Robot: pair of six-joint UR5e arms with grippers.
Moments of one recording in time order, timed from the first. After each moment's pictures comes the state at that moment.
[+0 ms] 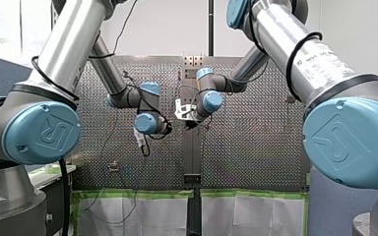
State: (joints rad) left arm -0.36 -1.99 -1.97 -2.40 -1.74 -1.92; right arm 2.28 -0.85 1.23 -0.02 1.49 1.61
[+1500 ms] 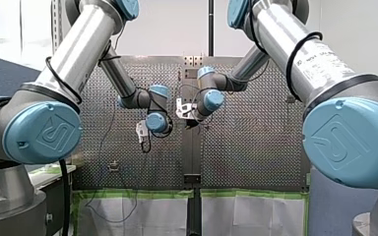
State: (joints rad) left arm -0.35 -2.10 -1.77 -2.52 -1.88 -1.80; right arm 2.27 -0.85 1.22 0.00 1.48 1.61
